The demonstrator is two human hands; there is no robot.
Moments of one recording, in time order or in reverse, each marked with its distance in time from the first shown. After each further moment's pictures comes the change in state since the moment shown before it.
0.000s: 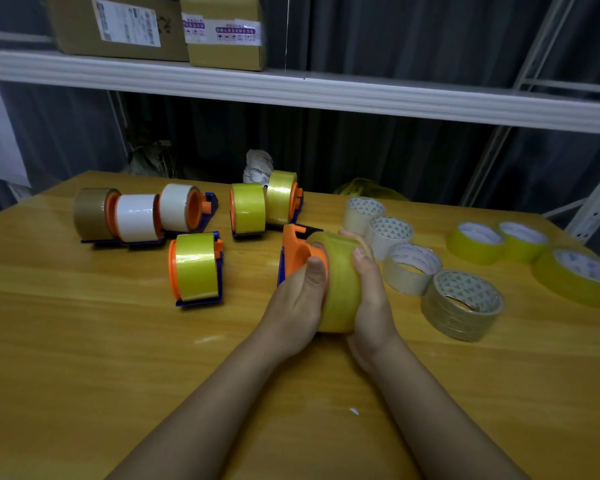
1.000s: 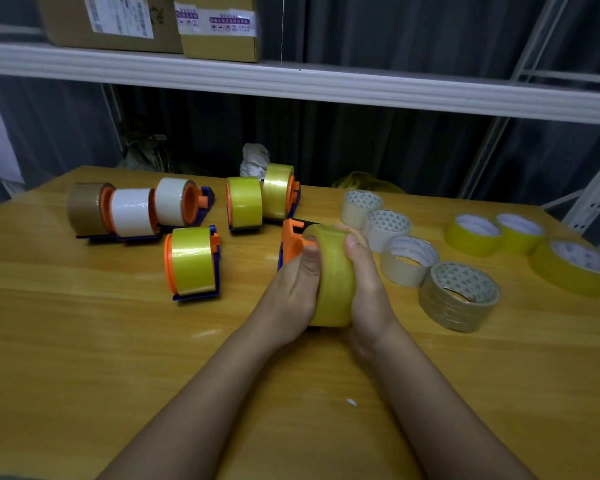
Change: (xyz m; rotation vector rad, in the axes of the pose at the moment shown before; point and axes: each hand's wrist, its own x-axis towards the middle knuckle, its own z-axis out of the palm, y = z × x) left_hand -0.002 0.015 -0.004 -0.031 -0.031 -0.003; right_hand -0.001 -0.010 0.003 -0.017 0.004 0.125
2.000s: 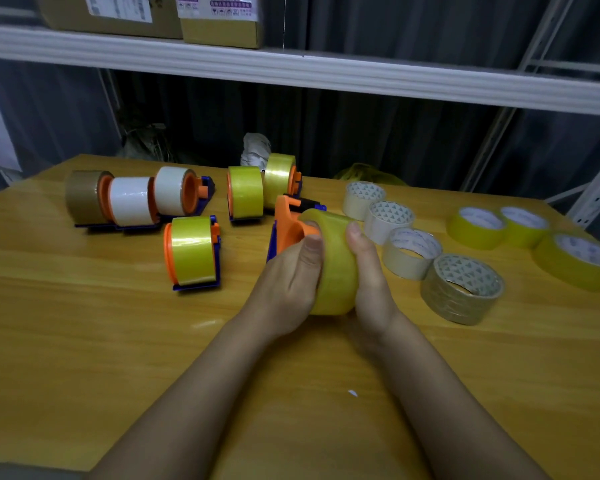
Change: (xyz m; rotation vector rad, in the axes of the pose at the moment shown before) left_hand -0.001 -0.007 -0.005 0.112 0.041 0.065; right_hand -0.004 -0.004 -0.002 0.116 -0.183 0.077
